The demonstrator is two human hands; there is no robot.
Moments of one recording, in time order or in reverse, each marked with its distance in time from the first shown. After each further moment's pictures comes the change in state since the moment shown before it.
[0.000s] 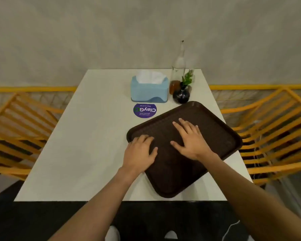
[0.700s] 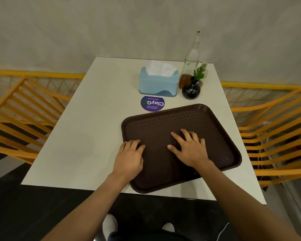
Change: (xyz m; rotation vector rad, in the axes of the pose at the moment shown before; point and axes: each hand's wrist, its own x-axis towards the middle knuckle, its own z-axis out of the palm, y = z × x) left_hand -0.041 -0.047 0.012 0.187 -0.100 -0.009; right_hand -0.008 -0.025 0.039 -0.174 -0.130 0.142
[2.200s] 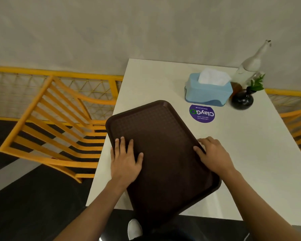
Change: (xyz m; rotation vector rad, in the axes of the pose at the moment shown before) left_hand -0.007 -0.244 -0.009 -0.218 0.057 -0.325; right_hand 0.058 -0.163 -0.008 0.208 0.126 0.089
